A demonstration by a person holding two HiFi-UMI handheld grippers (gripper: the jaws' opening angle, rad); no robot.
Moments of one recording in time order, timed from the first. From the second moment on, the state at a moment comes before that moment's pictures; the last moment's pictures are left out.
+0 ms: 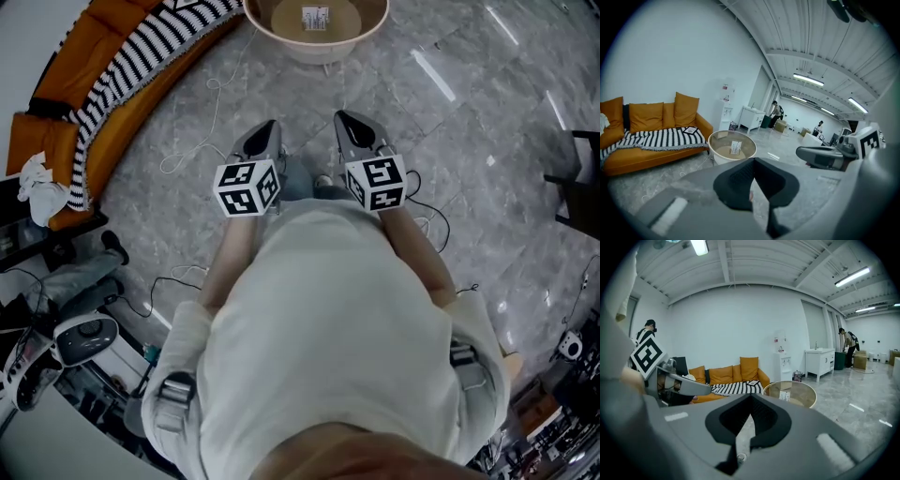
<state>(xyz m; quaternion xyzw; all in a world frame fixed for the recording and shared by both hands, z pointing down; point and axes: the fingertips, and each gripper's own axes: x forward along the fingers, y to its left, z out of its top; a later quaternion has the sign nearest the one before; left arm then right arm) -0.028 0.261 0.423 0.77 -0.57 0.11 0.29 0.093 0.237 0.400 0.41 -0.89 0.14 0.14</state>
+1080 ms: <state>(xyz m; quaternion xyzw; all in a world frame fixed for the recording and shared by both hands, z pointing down) -0.050 0.082 0.443 0.78 -0.52 0.15 0.31 0.060 0.069 0.408 0.43 -0.87 0.15 0.18</state>
